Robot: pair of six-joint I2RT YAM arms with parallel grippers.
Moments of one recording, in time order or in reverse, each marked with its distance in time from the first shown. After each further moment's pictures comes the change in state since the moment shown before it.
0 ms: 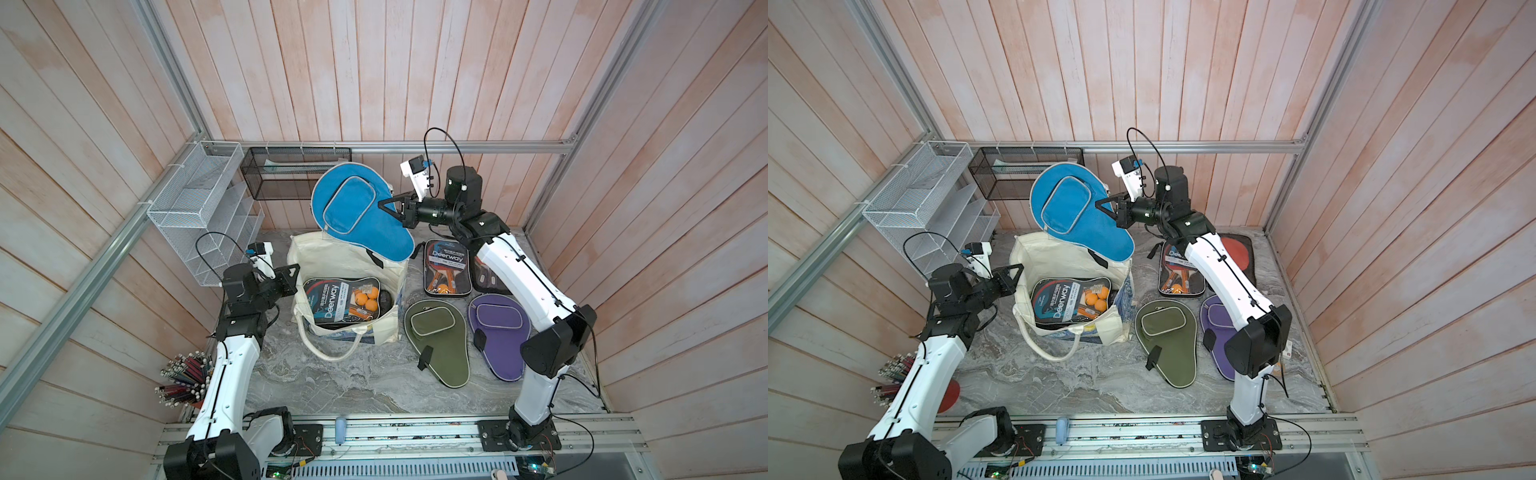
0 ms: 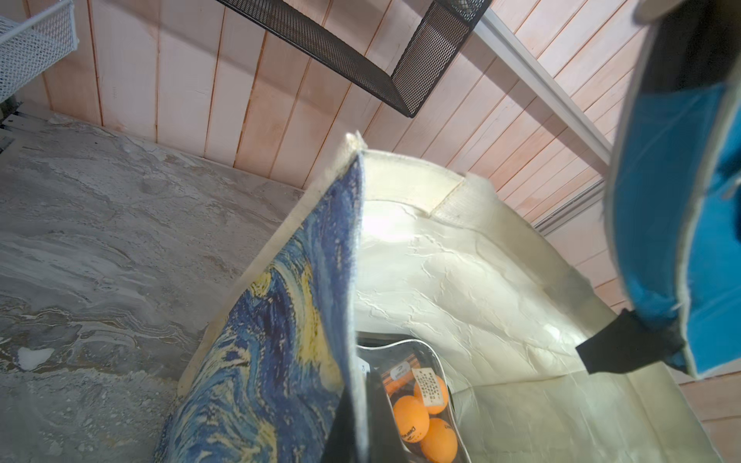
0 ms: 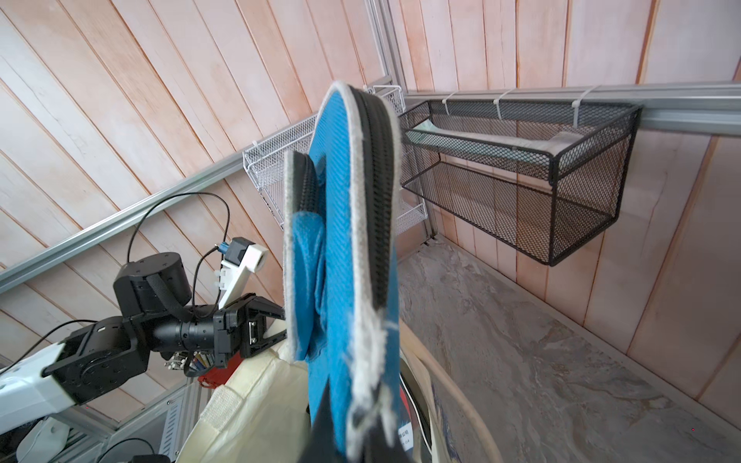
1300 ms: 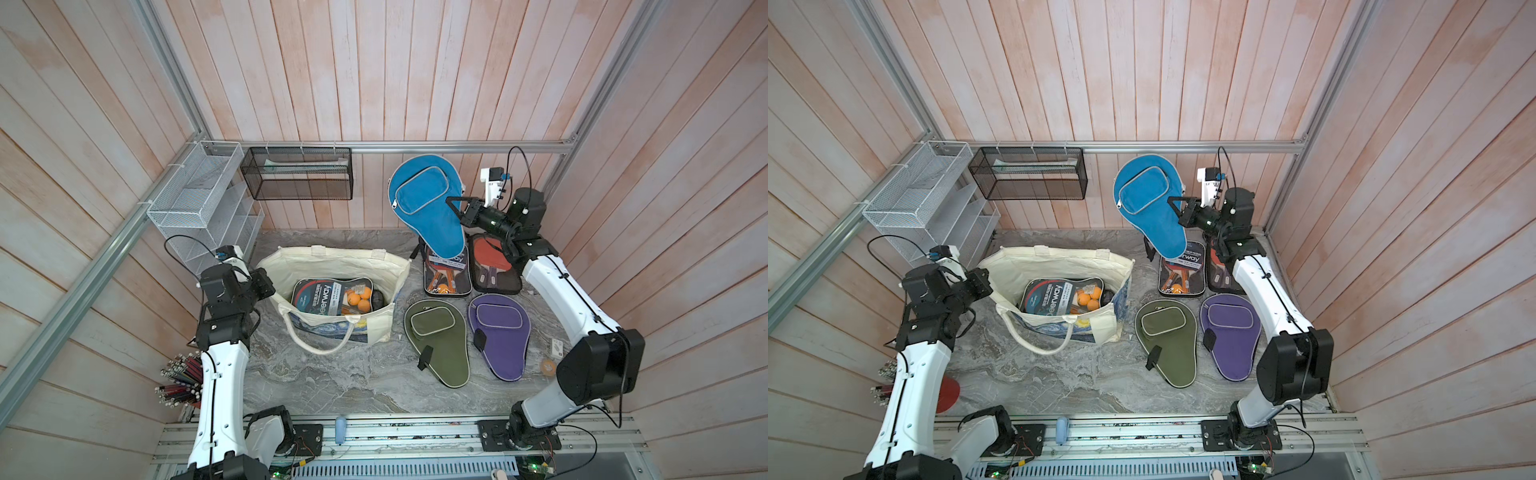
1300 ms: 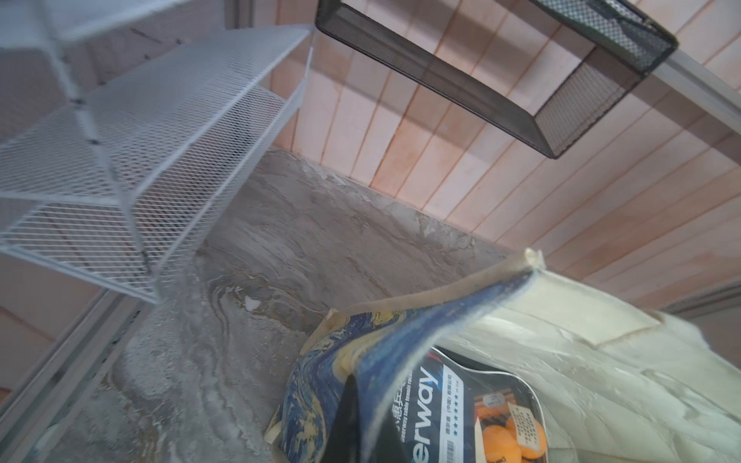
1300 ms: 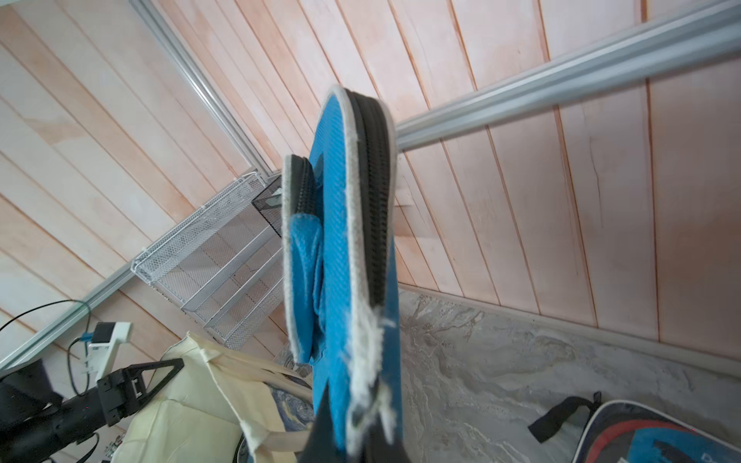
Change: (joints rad) left arm 0.138 -0.094 0.121 -0.307 -0.314 0.098; right arm -0.351 -0.228 -0.565 0.396 0.073 0.273
